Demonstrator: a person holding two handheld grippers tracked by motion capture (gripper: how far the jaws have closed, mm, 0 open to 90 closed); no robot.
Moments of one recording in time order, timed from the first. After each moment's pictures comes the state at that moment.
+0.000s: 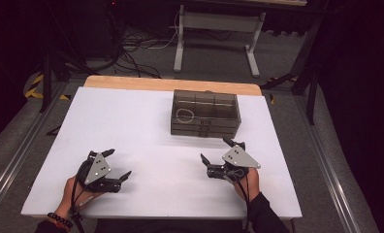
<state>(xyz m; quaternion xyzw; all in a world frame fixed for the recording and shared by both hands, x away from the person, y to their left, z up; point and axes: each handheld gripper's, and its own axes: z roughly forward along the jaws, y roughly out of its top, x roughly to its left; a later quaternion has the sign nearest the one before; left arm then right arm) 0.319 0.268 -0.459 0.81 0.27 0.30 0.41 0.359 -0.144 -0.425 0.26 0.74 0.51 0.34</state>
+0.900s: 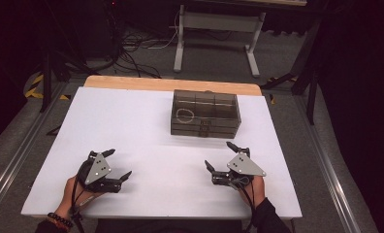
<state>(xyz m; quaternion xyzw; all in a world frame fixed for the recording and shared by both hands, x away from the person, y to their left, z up) 0.319 0.268 -0.459 0.81 0.27 0.30 0.42 0.345 -0.158 -0.432 0.25 0.75 0.50 0.35</state>
